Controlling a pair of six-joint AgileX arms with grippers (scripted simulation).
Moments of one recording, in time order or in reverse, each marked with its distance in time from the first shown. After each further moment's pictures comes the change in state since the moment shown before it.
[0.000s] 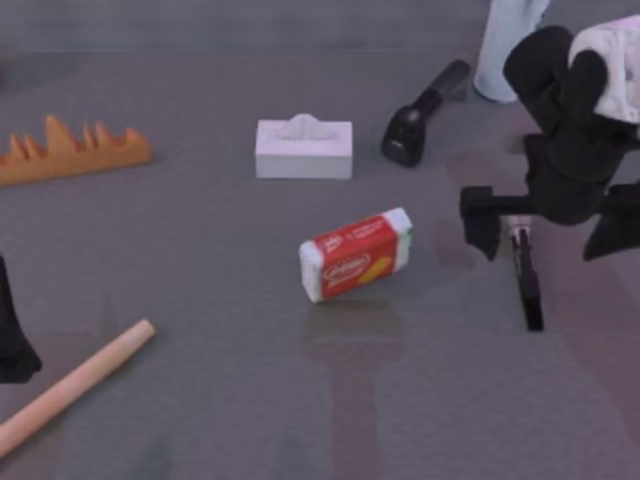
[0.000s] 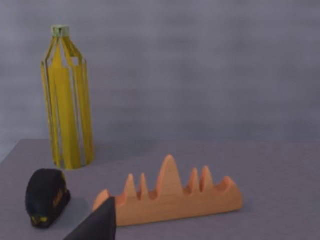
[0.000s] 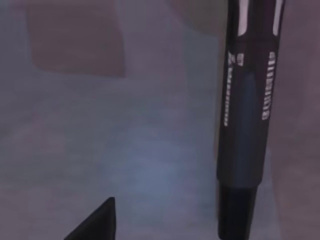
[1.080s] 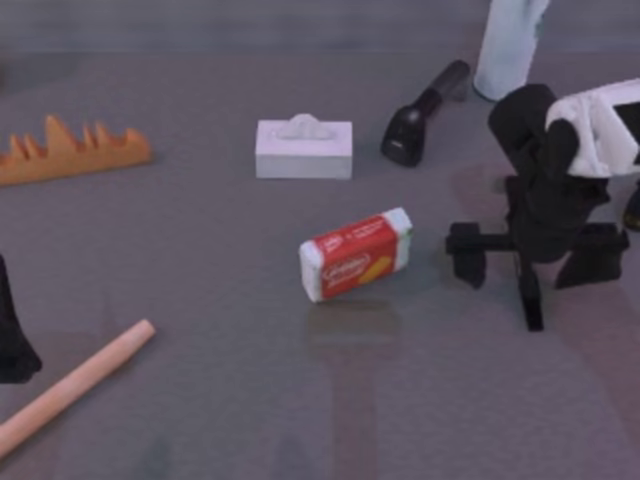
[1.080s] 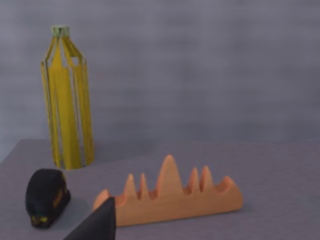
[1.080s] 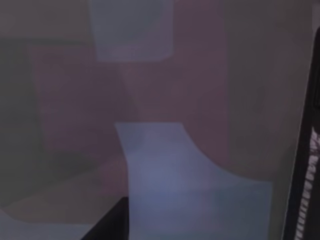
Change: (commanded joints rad) left arm 0.000 0.000 0.000 0.000 0.000 0.000; right arm -0.008 0.170 -0.115 0.288 0.001 -0.006
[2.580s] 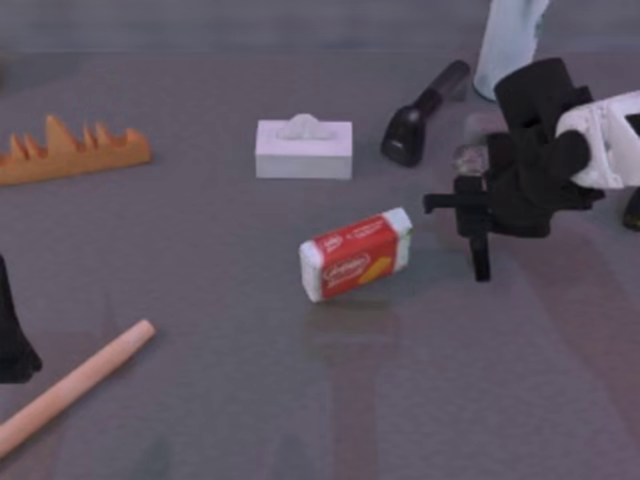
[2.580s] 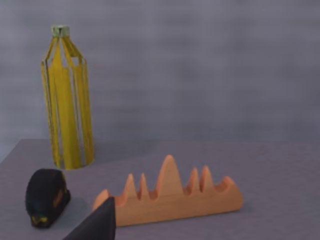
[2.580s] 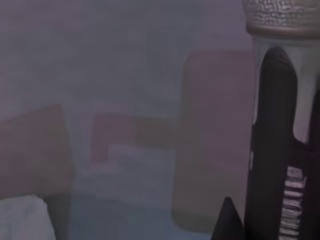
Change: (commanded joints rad) left arm 0.000 0.000 0.000 0.000 0.000 0.000; right arm 0.006 -0.113 -0.060 0.335 -0.125 -0.074
